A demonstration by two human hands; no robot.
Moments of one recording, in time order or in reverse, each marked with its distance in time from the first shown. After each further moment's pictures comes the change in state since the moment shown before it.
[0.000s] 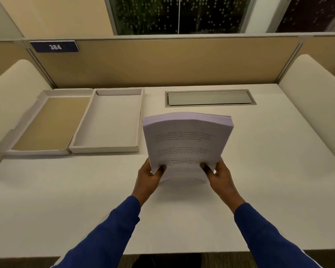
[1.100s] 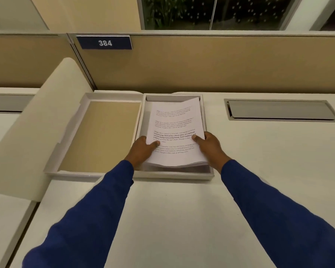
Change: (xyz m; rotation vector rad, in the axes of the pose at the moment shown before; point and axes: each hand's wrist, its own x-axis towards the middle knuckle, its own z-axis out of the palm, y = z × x) left_hand 0.240 -0.020 -0.297 0.362 0.006 -0.288; right_hand 0.207 -0.110 0.312 0.045 -0.093 0.317
